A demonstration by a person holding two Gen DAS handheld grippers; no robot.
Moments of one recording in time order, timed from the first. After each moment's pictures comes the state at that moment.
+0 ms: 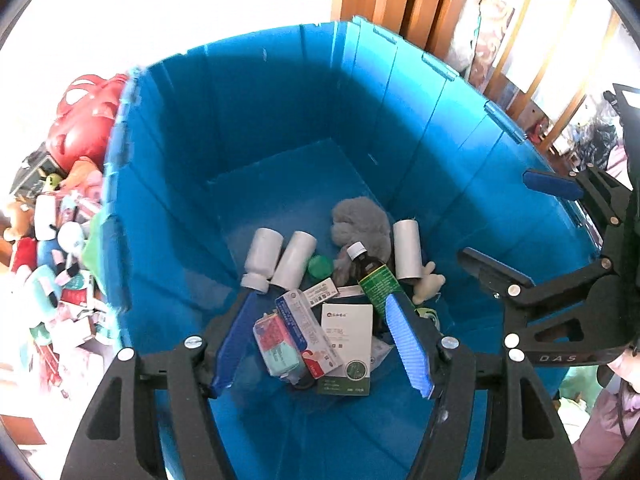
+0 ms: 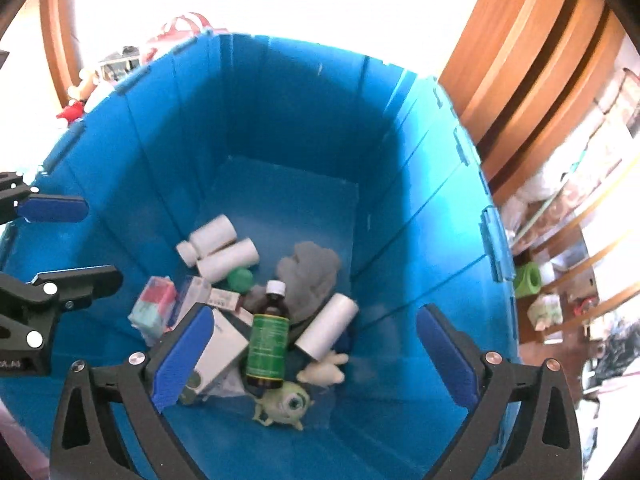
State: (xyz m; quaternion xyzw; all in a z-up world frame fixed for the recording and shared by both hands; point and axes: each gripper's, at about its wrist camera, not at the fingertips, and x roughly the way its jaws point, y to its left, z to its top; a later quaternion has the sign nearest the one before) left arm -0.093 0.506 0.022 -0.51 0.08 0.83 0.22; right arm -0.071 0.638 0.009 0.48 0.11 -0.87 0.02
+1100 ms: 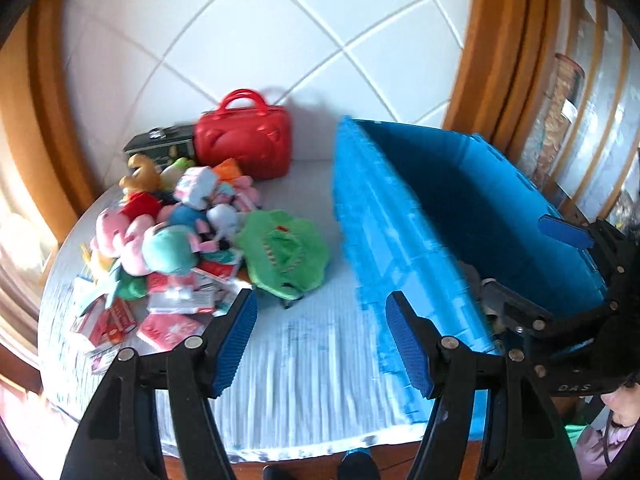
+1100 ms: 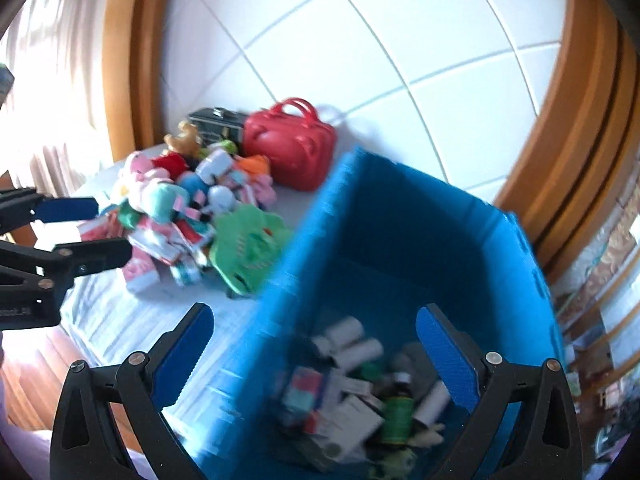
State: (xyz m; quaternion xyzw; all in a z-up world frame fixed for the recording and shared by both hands) left arm -0.025 0.230 0.070 -0.39 -0.02 0.92 0.09; right arm -0.020 0.398 0.080 0.35 0.14 -0.92 0.11
